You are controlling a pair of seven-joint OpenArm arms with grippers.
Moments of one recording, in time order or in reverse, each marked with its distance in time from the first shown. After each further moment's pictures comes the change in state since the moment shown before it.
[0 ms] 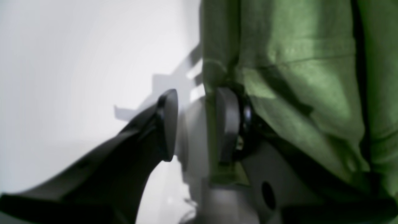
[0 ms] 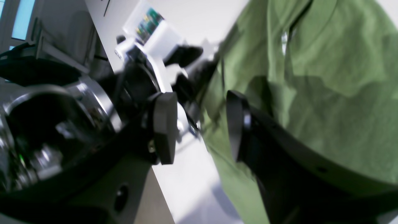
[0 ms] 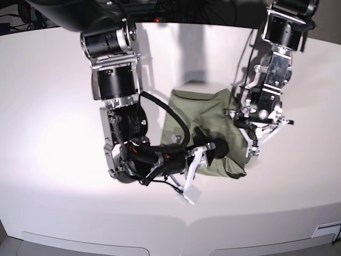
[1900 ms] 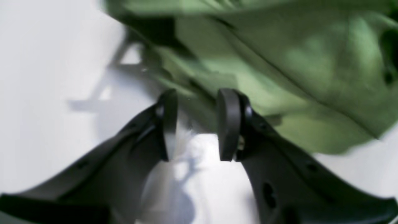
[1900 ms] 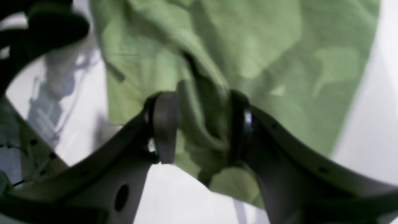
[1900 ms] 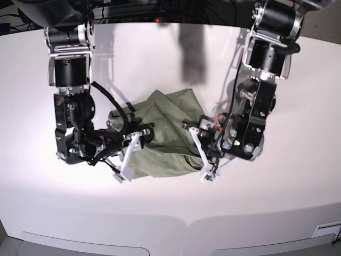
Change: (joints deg) left arm -12.0 6.7 0.5 0.0 -10.9 -13.8 7.5; right arm -4.9 15.4 4.0 0.3 -8.7 0.0 1.1
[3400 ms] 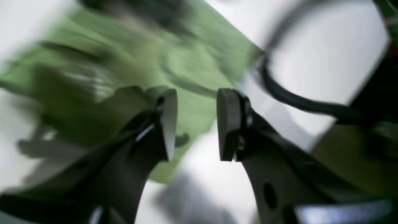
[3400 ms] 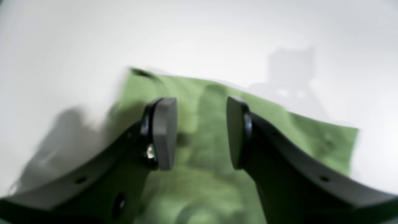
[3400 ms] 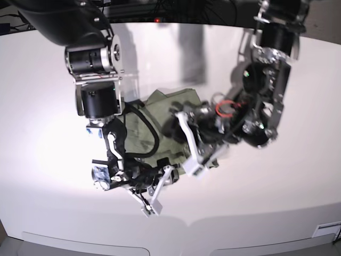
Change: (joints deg) left arm 9.3 -1.7 -0.5 16.2 -30.8 -7.6 -0.2; right arm 11.6 -8.8 -2.1 -18.3 -25.6 -1.4 29.2
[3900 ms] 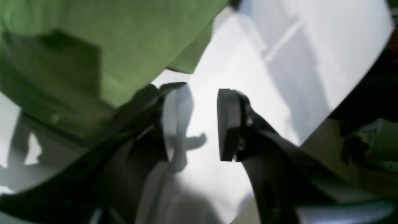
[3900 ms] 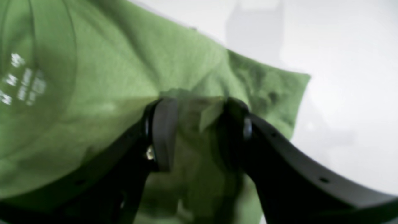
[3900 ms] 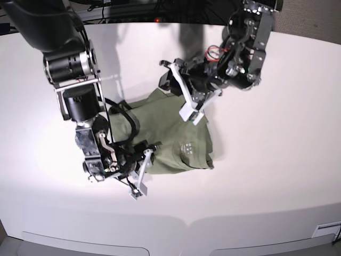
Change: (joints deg) left arm 16.8 3.1 -0.4 -1.2 11.3 -2.9 -11.8; right arm 0.7 8.3 -11.2 -7.6 -1.7 -2.3 2.5
